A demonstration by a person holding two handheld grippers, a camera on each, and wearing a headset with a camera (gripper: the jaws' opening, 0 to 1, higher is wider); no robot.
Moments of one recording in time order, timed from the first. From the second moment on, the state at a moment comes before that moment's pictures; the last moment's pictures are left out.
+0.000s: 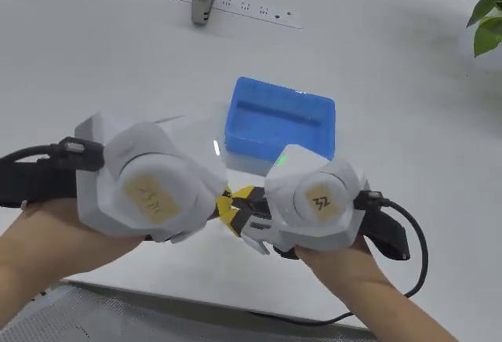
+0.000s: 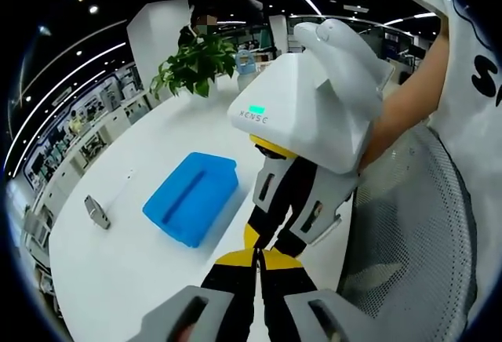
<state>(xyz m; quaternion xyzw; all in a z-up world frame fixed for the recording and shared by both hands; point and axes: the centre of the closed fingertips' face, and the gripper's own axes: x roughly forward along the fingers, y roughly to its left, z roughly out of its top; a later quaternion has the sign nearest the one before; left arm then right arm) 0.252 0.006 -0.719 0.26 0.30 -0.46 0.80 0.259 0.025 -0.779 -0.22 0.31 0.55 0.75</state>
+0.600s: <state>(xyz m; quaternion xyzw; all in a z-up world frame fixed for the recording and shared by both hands) 0.264 0.016 -0.689 0.16 0.24 -0.39 0.87 0.273 0.018 -0.735 -0.23 0.26 0.55 0.76</state>
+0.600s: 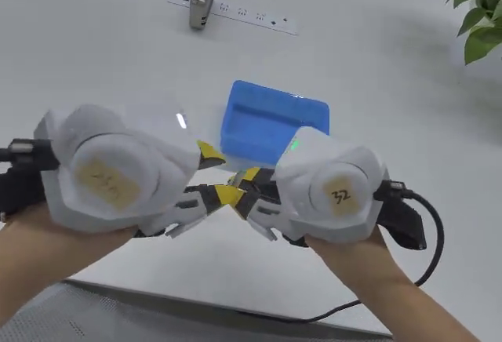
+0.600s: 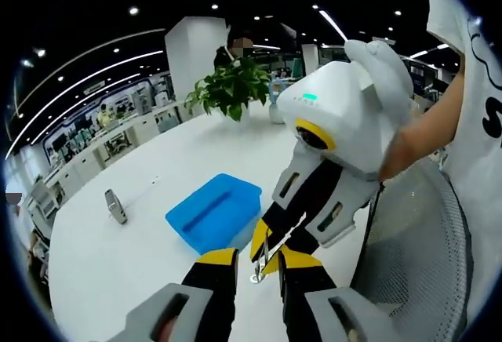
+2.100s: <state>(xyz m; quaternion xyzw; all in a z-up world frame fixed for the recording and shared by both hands) 0.252 0.083 -0.710 0.07 0.22 -0.19 0.96 0.389 0.024 -0.770 -0.20 0.30 0.48 0.80</state>
